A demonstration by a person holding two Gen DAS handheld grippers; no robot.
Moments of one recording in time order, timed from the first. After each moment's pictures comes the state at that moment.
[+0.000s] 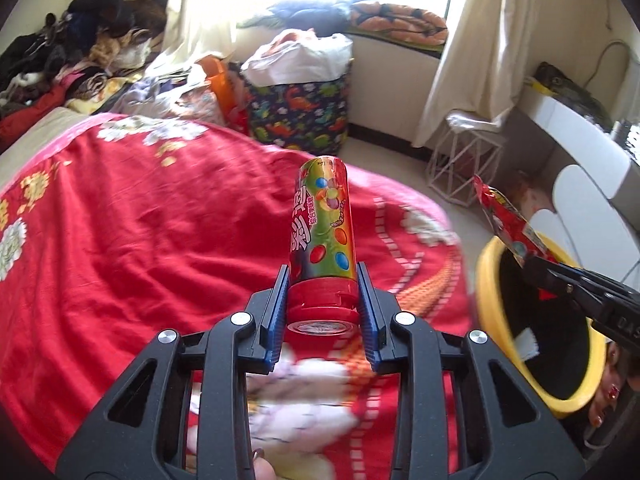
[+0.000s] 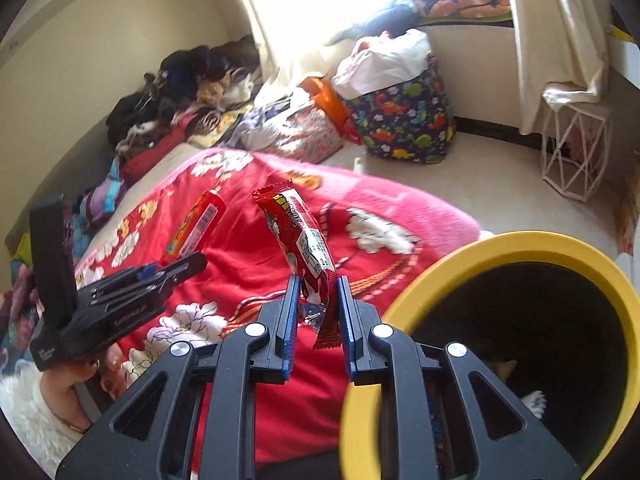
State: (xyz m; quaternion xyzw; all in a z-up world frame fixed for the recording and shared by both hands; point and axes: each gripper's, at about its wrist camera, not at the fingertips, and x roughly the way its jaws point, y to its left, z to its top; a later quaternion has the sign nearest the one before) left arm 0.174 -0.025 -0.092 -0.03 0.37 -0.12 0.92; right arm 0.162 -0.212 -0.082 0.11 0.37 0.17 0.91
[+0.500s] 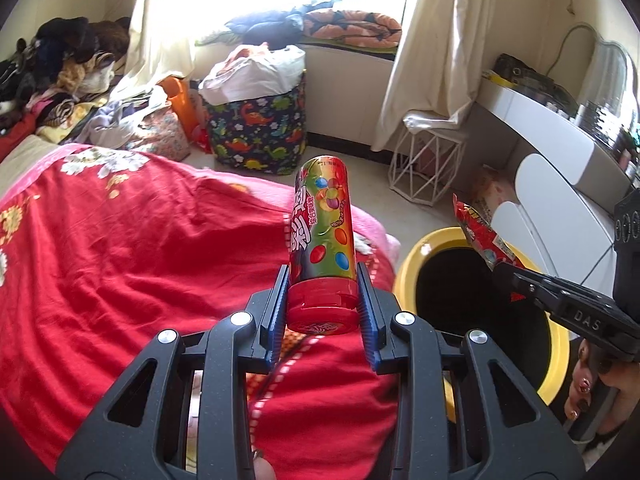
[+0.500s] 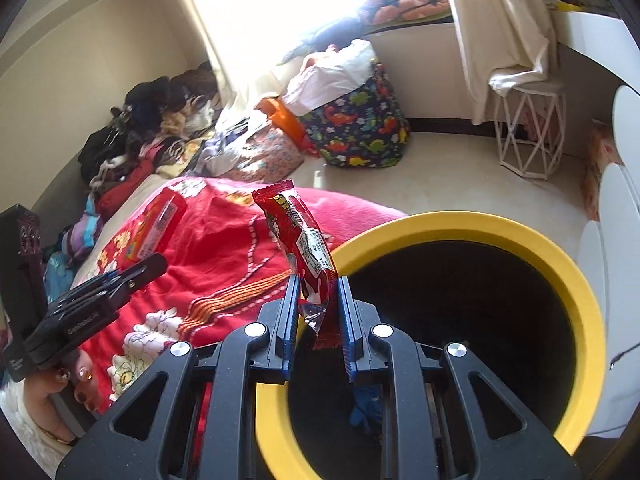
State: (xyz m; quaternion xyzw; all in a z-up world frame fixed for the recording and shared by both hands) left arm 0.157 -0.089 -0.070 -0.01 0.35 -0.18 0.92; right arm 0.129 -0.286 -0.086 0.15 0.35 0.11 0.92
